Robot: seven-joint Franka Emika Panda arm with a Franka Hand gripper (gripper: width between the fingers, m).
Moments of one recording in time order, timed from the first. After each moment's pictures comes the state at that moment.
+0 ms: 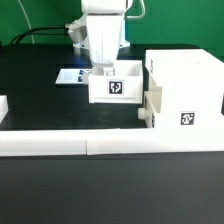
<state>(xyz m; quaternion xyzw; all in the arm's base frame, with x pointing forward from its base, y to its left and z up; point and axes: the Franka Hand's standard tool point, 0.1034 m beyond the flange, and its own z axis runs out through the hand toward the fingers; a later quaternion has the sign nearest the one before) 0.516 -0.011 0.064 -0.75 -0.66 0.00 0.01</state>
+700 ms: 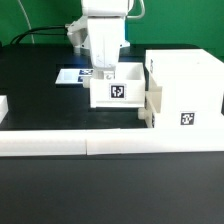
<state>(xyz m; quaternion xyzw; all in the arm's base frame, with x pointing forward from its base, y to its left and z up) 0.529 -0.010 0.062 -0.74 -0.67 0.00 0.01</state>
